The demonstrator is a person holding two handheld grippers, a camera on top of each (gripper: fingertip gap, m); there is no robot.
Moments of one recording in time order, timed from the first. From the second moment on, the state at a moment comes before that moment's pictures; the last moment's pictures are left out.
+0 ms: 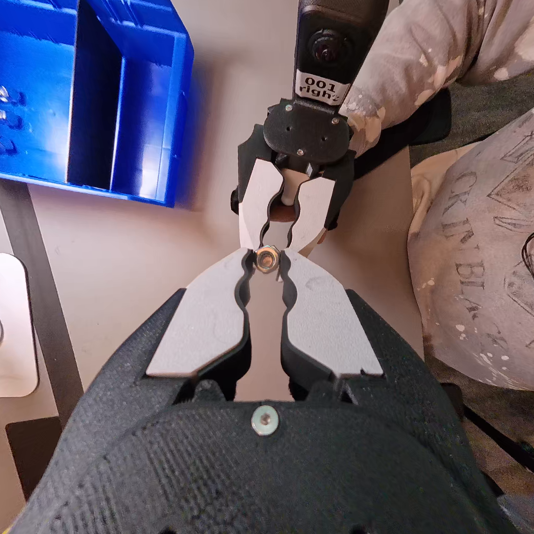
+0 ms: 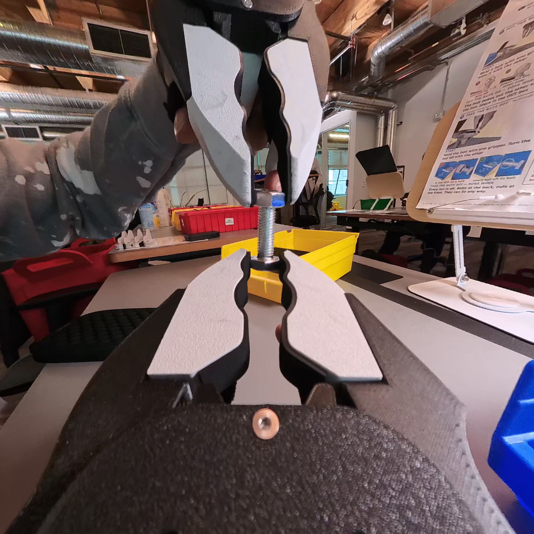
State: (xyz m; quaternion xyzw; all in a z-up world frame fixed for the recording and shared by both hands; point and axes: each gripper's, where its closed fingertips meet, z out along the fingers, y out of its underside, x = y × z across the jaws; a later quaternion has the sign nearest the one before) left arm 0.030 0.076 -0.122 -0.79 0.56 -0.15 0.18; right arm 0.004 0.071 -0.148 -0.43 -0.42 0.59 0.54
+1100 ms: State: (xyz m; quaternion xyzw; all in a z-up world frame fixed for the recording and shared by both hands) left arm 0.010 0.066 -0.124 -0.72 0.42 -0.40 0.38; right arm 0.001 0.066 -0.152 -0.43 -0.43 0.59 0.54
